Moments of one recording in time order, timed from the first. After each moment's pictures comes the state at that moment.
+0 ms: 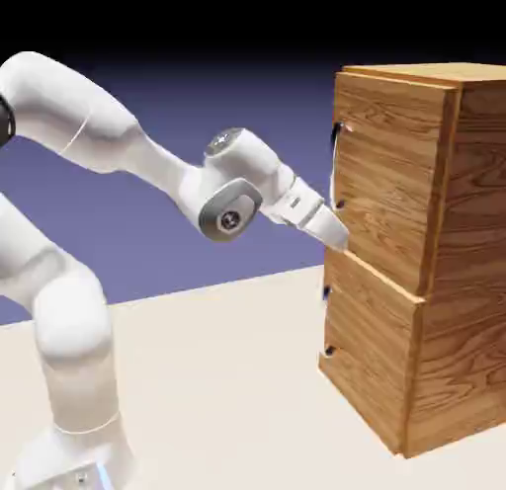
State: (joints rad) arm -0.02 -0.59 0.04 -2.80 0.12 3.03 0.66
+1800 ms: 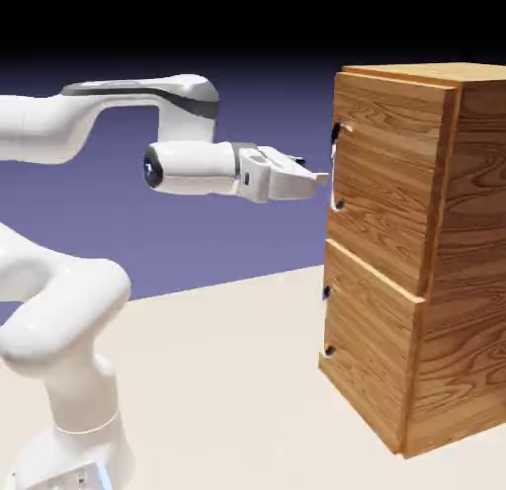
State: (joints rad) arm -0.71 -1.08 0.83 -2.64 2.47 2.84 -0.97
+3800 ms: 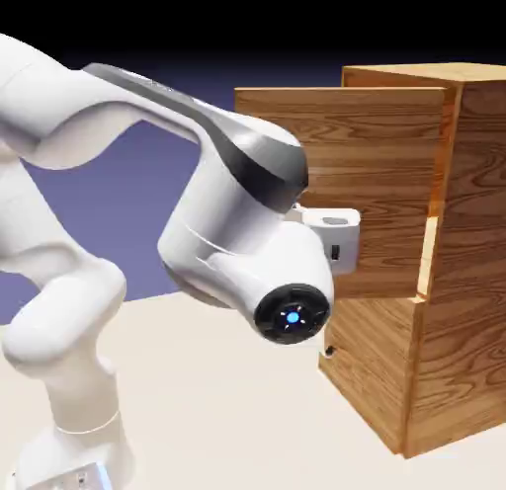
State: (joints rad) arm -0.55 -0.34 -0.50 -2.34 1.07 1.01 -1.34
